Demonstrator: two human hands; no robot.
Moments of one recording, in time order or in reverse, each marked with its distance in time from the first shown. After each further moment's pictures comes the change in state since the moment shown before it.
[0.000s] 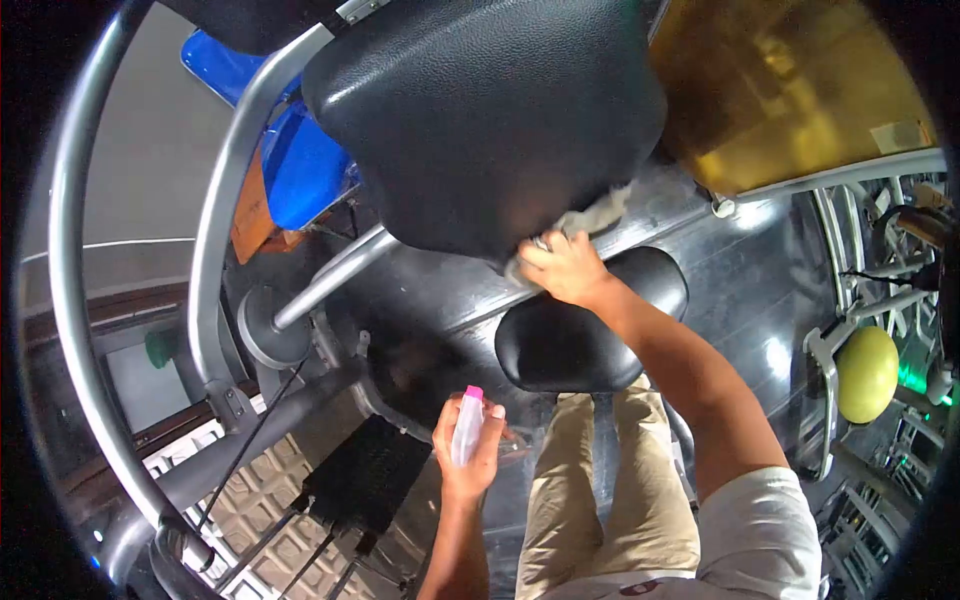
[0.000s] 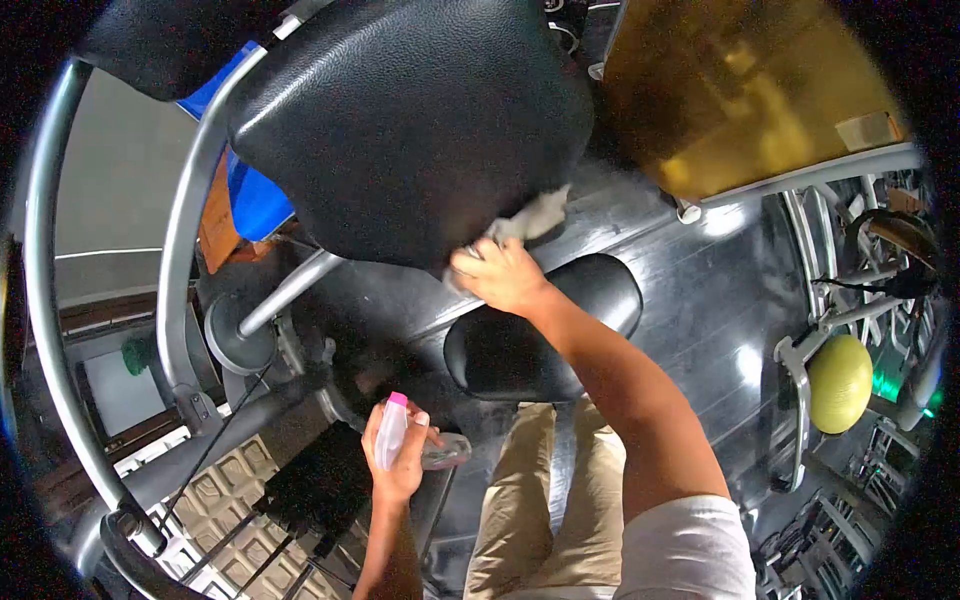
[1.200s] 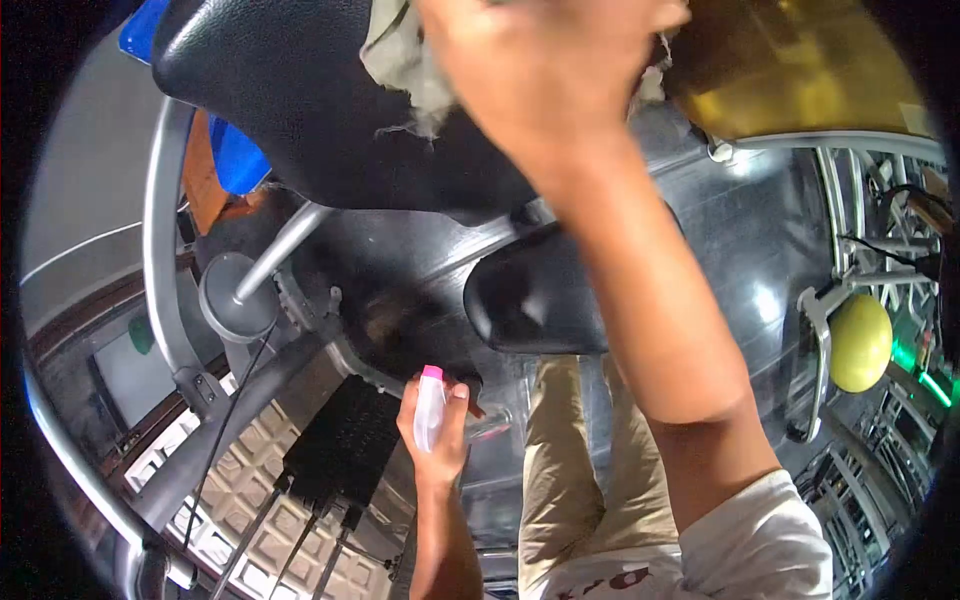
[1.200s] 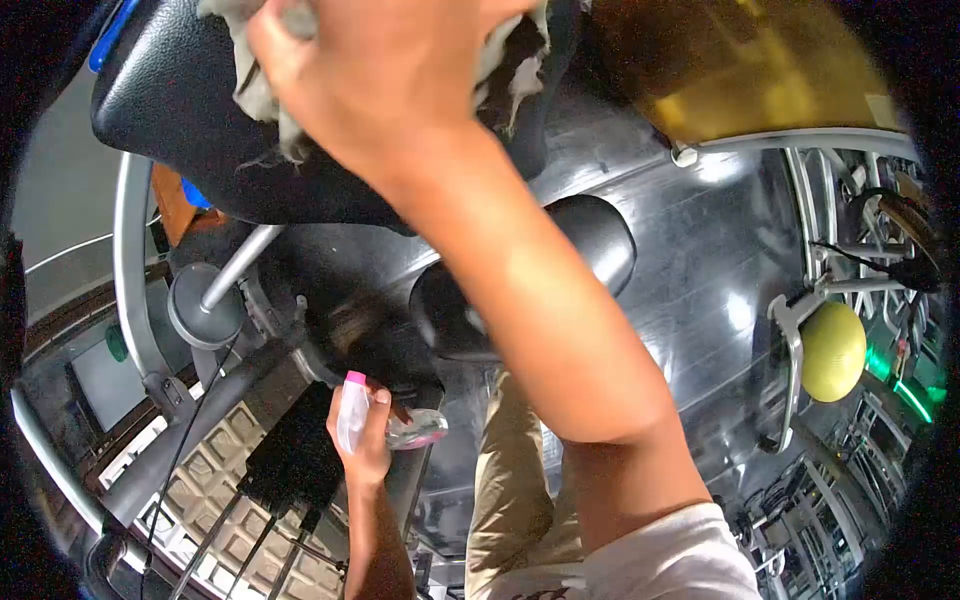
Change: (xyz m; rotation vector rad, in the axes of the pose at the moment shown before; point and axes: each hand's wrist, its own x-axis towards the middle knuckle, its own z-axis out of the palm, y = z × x) left_hand 0.002 -0.024 0.017 0.083 0.091 -0.075; right_hand 0.141 0.075 -0.132 0.230 0.964 0.638
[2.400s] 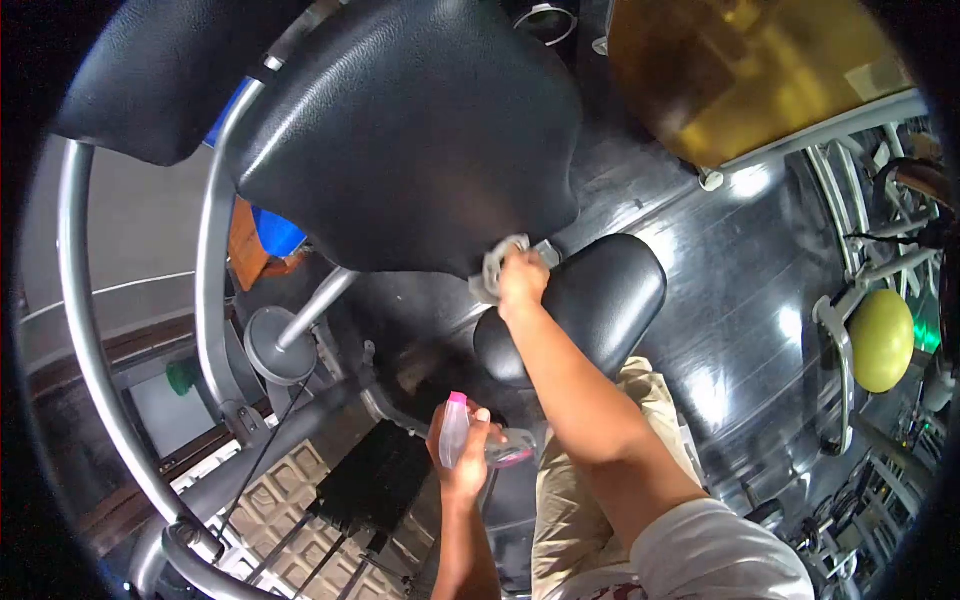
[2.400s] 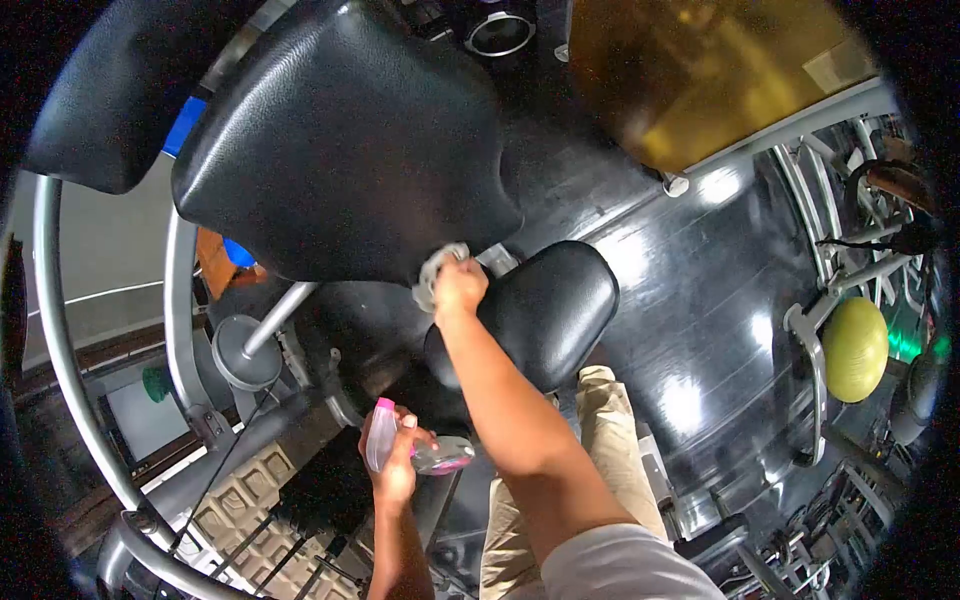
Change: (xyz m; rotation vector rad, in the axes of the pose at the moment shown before) left_hand -0.029 0.033 0.032 -0.119 -0.037 -0.057; right_hand -0.203 0.007 -0.021 0.375 0.095 1.876
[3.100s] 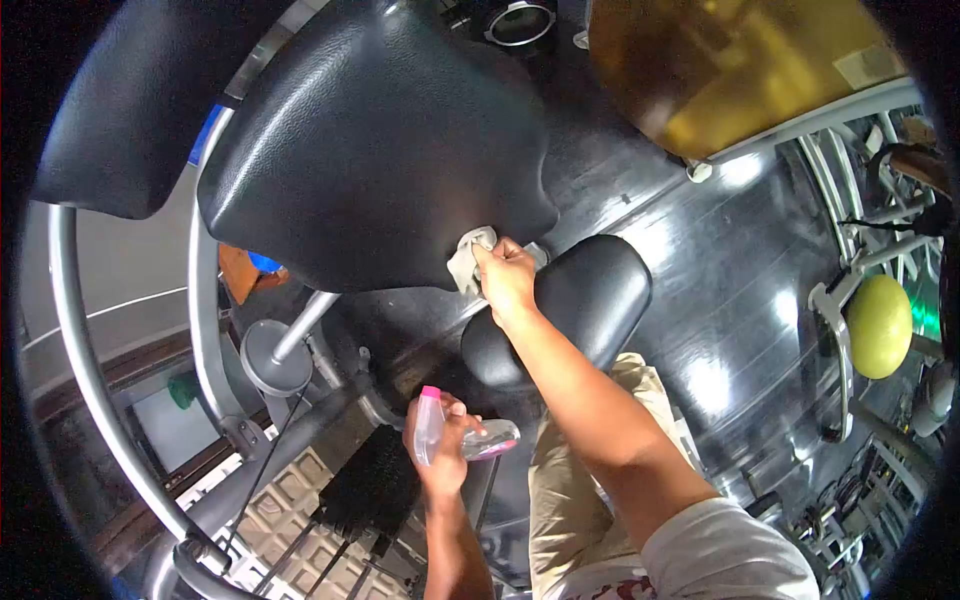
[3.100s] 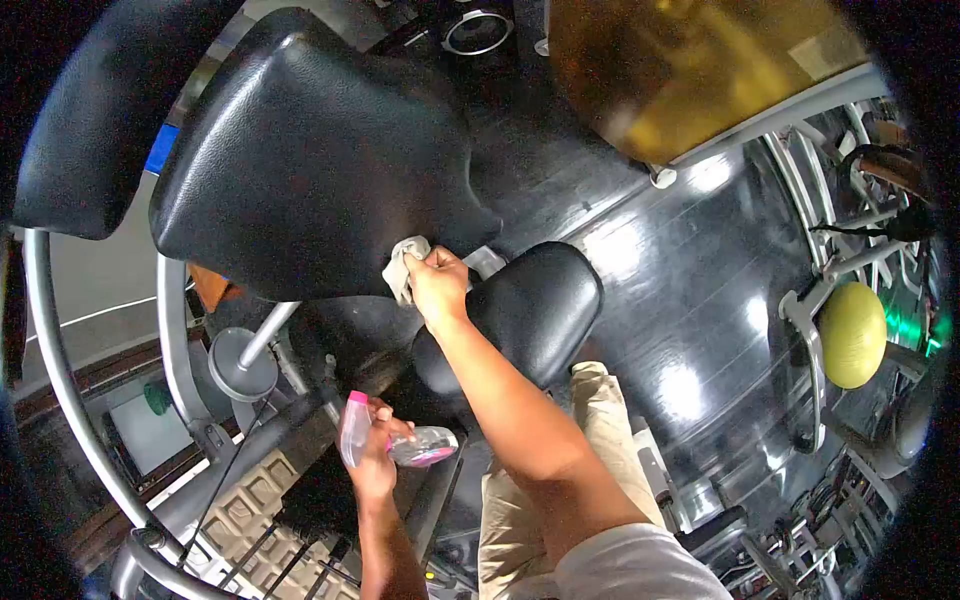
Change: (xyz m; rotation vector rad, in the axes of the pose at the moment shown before) left_hand 0.020 0.012 0.010 -0.030 -0.007 0.057; right_hand 0.004 -0.030 -0.014 -0.005 -0.310 -0.077
